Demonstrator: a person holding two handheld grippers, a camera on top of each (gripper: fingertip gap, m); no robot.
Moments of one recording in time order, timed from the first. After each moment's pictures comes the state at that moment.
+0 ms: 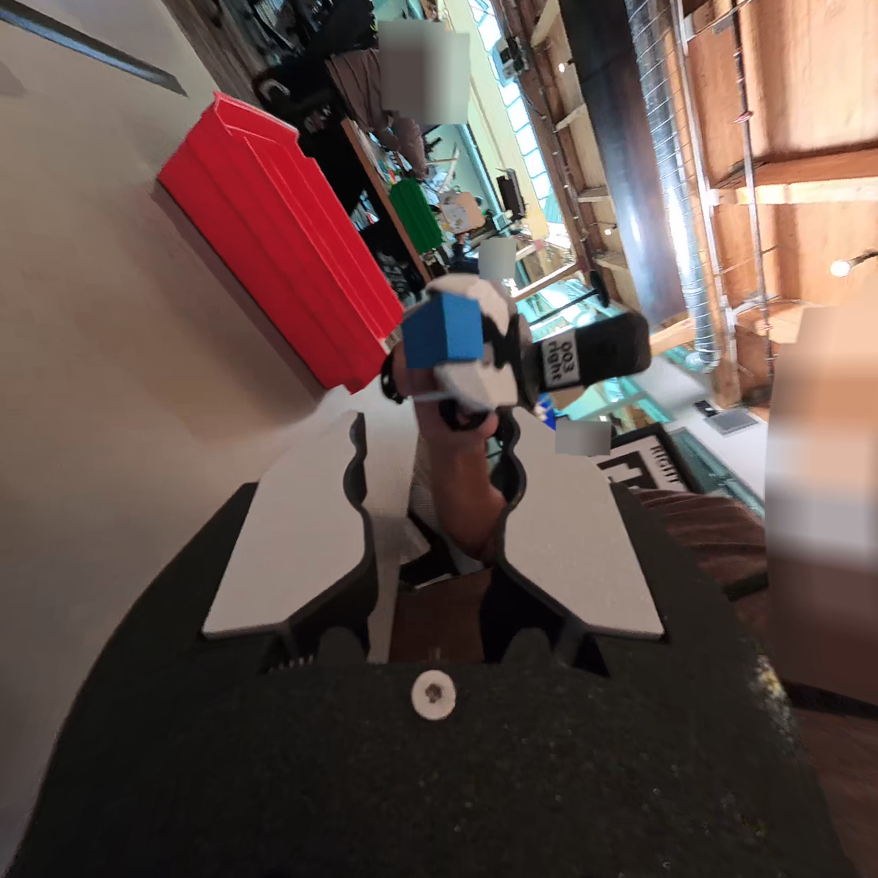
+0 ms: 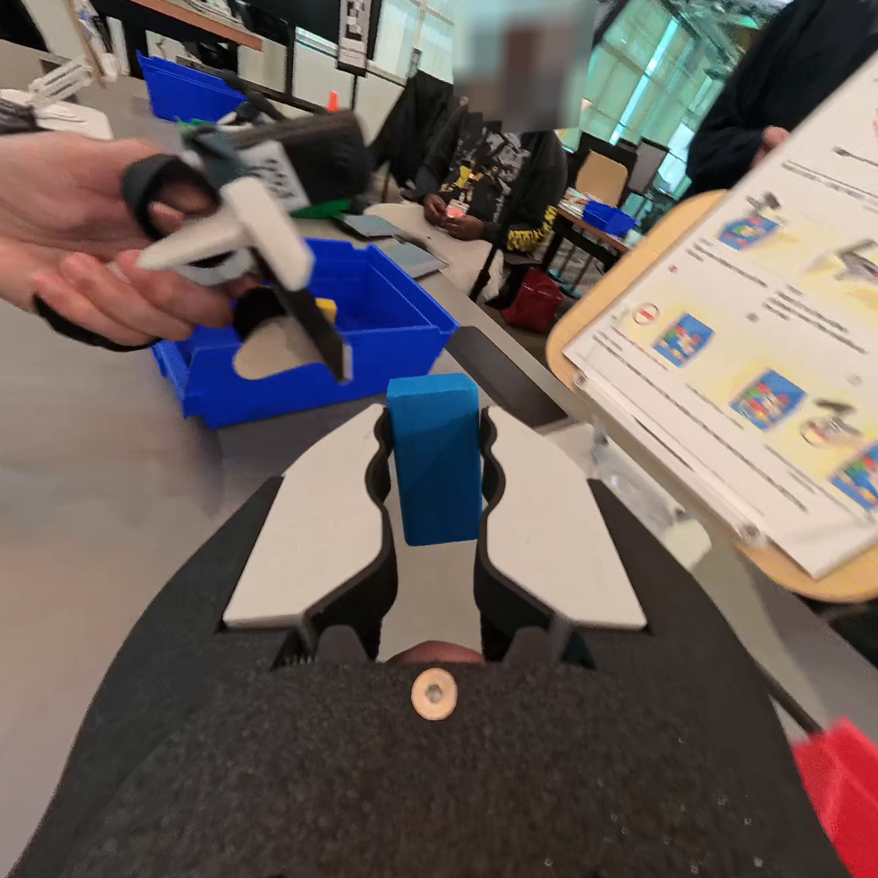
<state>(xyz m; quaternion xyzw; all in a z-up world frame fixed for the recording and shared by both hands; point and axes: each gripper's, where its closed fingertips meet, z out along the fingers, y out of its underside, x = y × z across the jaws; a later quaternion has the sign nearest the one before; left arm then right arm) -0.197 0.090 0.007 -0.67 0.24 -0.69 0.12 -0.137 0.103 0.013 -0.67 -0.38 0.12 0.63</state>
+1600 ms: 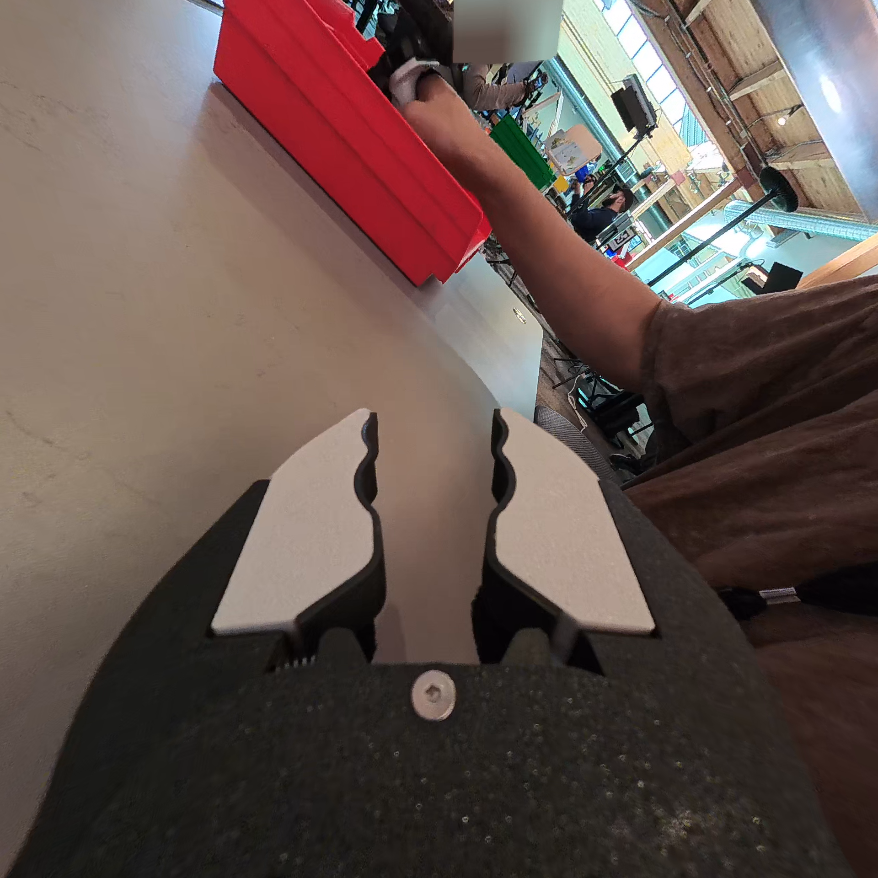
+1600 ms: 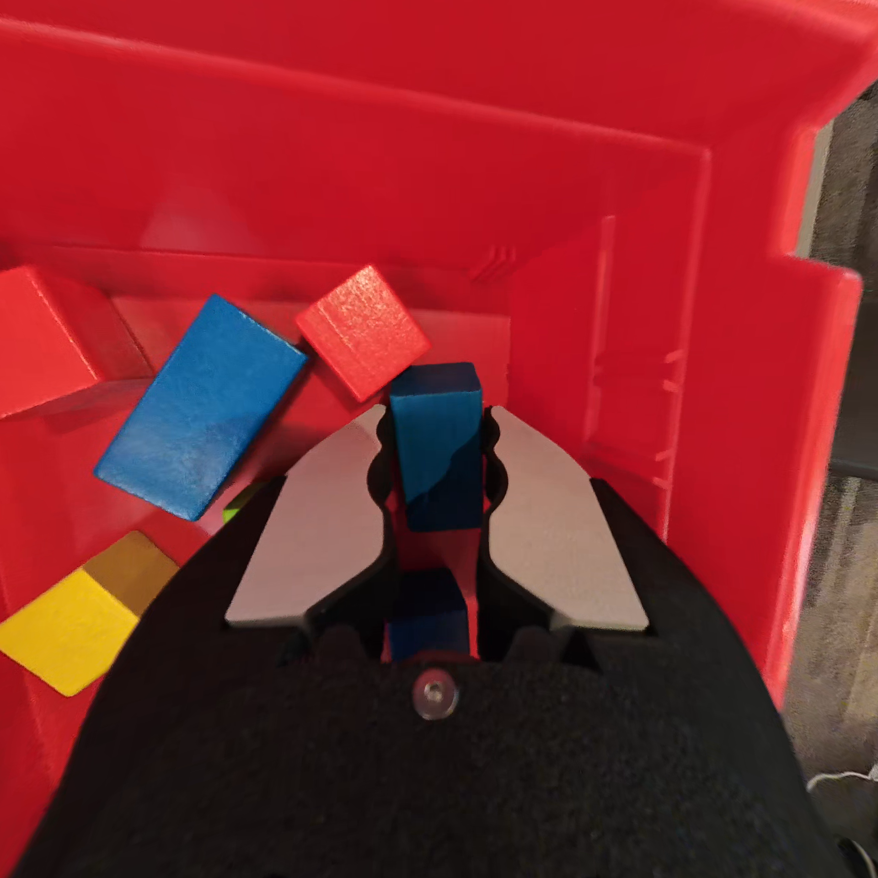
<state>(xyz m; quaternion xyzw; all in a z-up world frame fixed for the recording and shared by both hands) -0.196 -0.011 -0.103 -0.70 0.32 -0.58 0.25 0.282 0.171 -0.191 -0.97 0.07 -0.13 0.18</state>
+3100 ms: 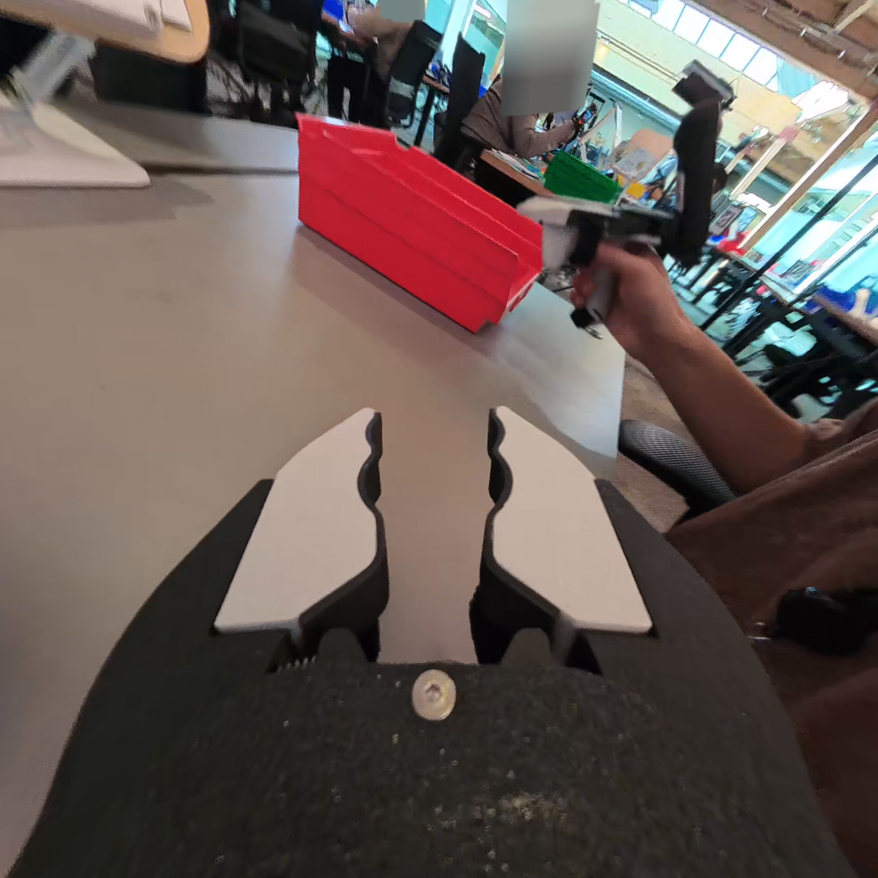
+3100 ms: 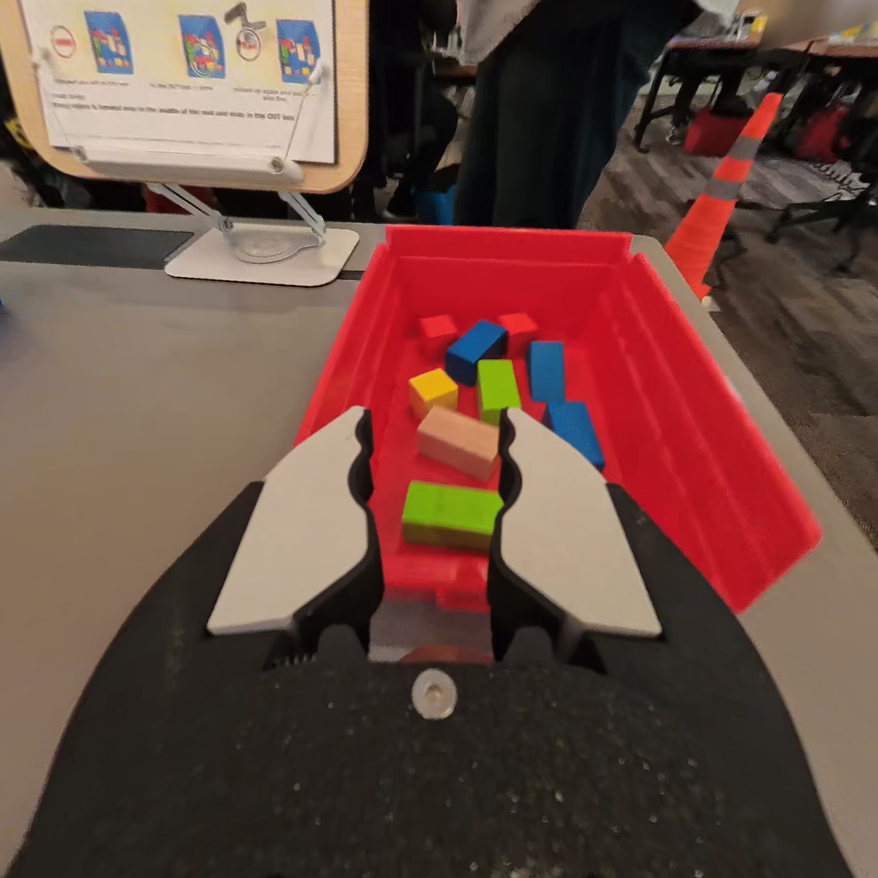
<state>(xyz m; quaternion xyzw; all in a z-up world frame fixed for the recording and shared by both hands) -0.207 0.003 -0.084 -0.68 0.37 -0.49 0.40 0.151 0.011 -0.069 -0.80 0.04 -0.03 0.59</state>
